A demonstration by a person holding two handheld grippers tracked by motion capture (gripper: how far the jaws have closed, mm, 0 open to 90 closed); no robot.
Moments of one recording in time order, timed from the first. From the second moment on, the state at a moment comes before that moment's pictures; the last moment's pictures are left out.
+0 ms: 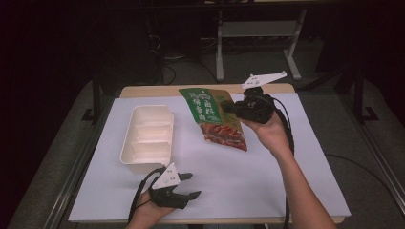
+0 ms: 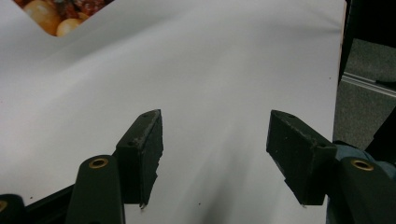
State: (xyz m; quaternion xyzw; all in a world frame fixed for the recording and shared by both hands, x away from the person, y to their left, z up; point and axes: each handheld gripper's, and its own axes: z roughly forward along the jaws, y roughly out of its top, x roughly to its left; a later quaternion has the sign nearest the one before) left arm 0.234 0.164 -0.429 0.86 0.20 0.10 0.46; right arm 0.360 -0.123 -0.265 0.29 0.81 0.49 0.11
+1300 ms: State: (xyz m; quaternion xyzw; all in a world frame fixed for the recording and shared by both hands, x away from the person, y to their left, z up) left arm 0.239 0.168 -0.433 0.86 0.19 0.08 0.46; right arm 0.400 -0.033 -0.251 0.25 0.81 0.52 0.09
